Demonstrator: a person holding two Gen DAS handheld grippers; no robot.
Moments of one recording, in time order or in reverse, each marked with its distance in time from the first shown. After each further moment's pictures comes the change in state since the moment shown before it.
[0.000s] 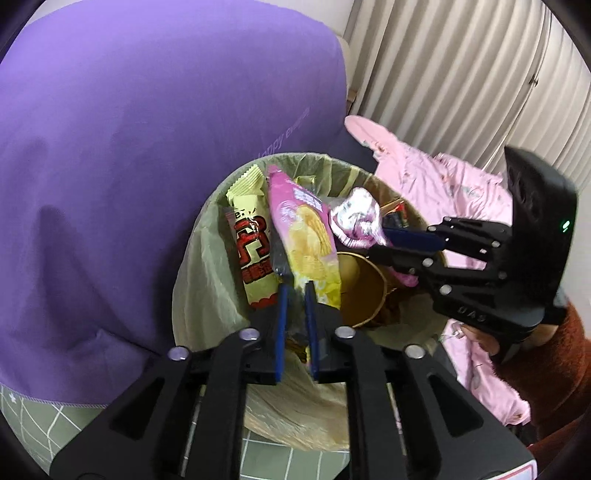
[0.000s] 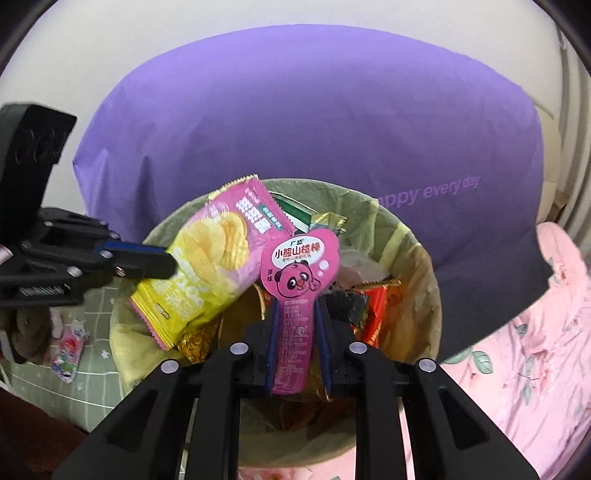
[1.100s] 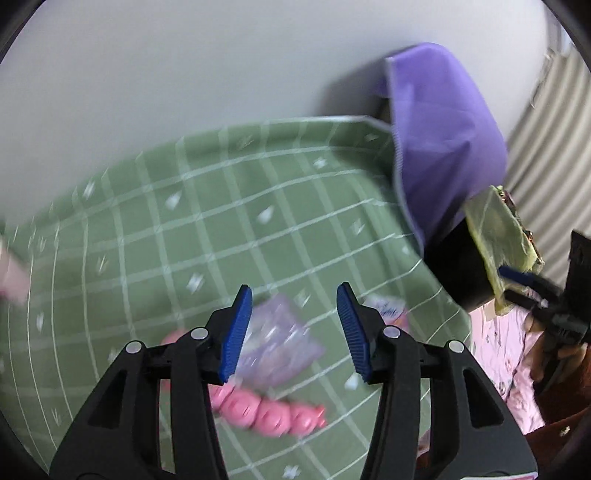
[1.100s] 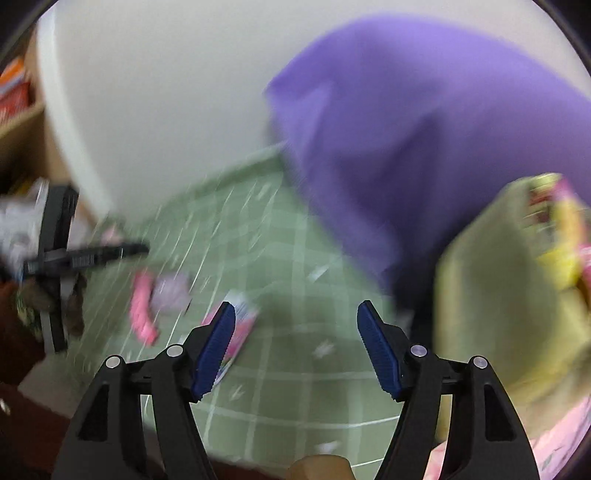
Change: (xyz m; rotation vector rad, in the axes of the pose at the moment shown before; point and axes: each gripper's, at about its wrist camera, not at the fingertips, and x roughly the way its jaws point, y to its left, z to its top) left arm -0.218 0.181 -0.320 -0.588 -0.212 0.389; right arm 0.022 0.257 -0.058 -0.218 0.081 0.355
